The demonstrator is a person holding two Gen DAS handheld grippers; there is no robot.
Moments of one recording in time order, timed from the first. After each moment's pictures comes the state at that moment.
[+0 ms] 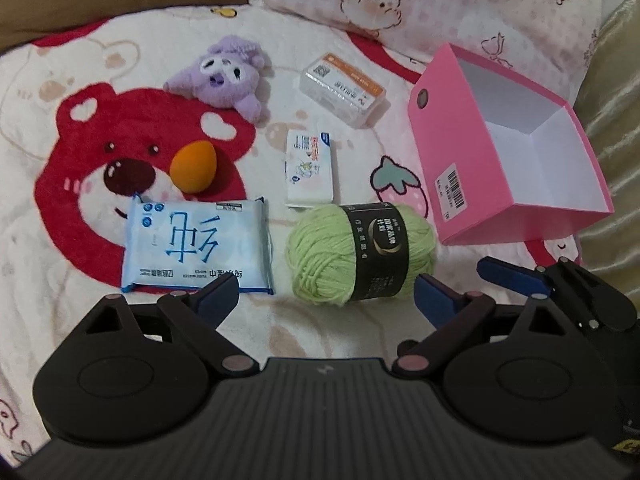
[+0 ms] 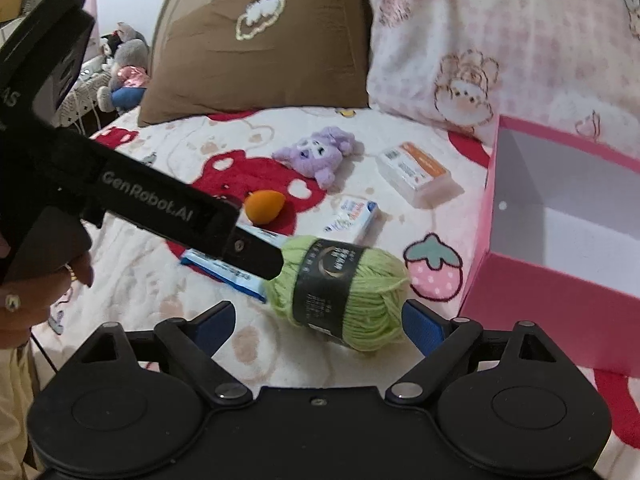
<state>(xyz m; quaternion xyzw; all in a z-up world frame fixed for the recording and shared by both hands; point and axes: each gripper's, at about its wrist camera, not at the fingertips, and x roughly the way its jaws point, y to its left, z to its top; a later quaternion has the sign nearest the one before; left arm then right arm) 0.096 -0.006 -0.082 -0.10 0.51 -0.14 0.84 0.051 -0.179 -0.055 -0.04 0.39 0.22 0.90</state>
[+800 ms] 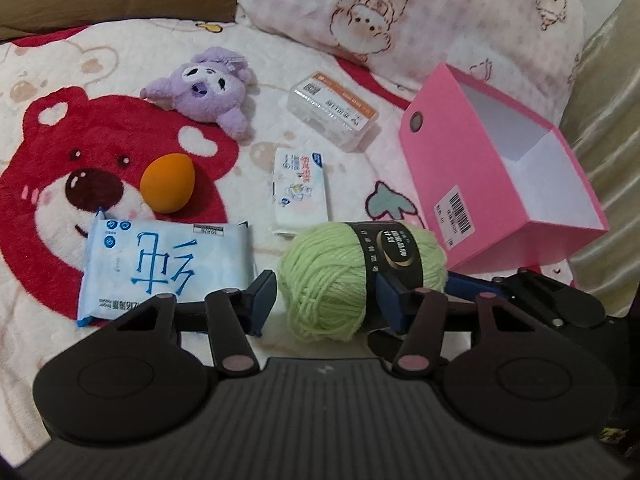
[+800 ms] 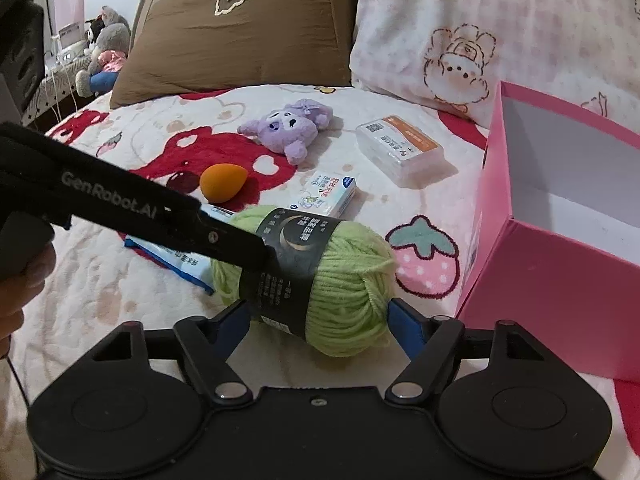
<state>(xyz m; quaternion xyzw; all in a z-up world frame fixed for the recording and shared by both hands) 0.100 -0.001 -0.123 -0.14 0.44 -0.17 0.87 0.075 -0.172 -0.100 -0.07 0.38 0.20 0.90</state>
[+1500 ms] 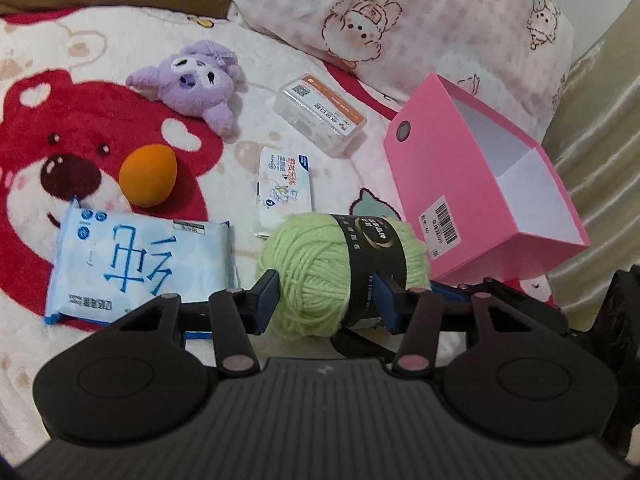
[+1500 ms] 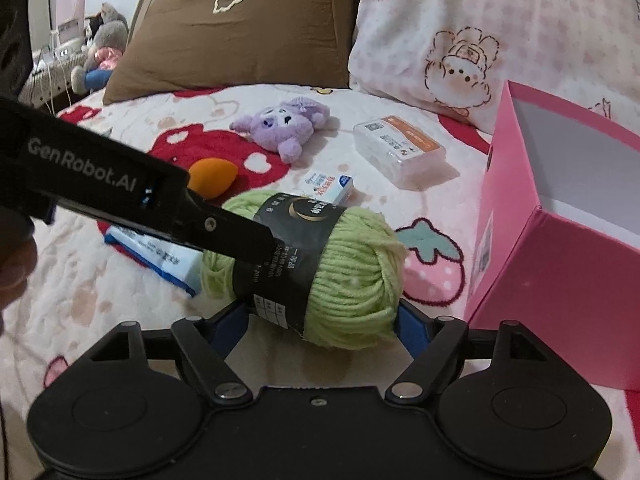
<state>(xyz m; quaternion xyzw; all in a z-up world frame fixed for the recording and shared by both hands) 0.104 0.006 -0.137 -0.19 0.42 -0.20 0.86 0.082 -0.168 -0.115 -0.07 0.36 0.20 0.91</state>
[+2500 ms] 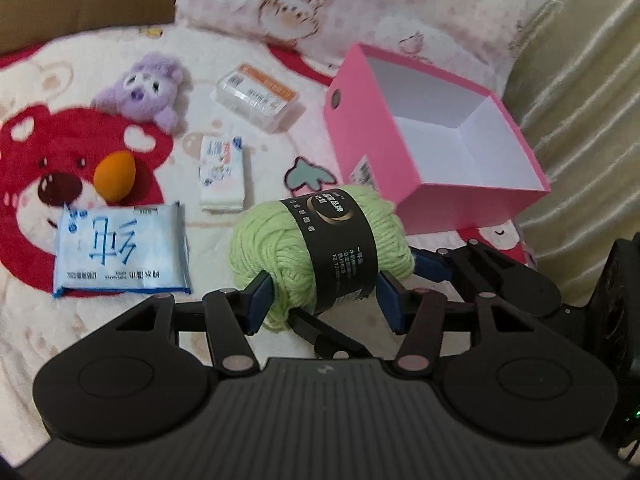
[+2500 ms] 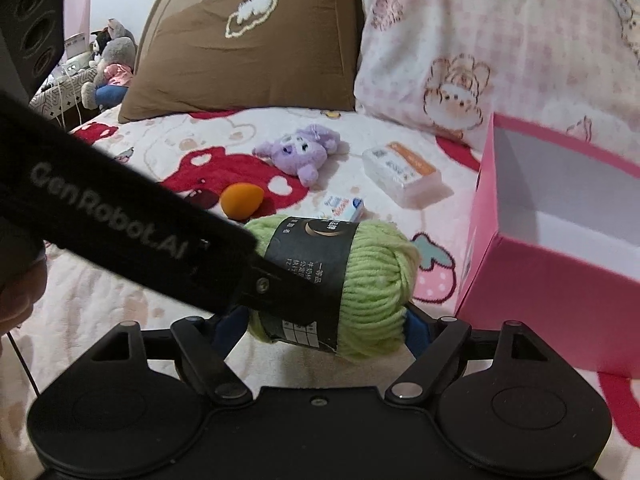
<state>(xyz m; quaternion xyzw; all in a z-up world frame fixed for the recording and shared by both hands) 0.058 -0.038 -0.068 -0.11 0.46 -0.23 0.85 0.040 -0.168 -0.065 -0.07 0.35 0.19 0.91</state>
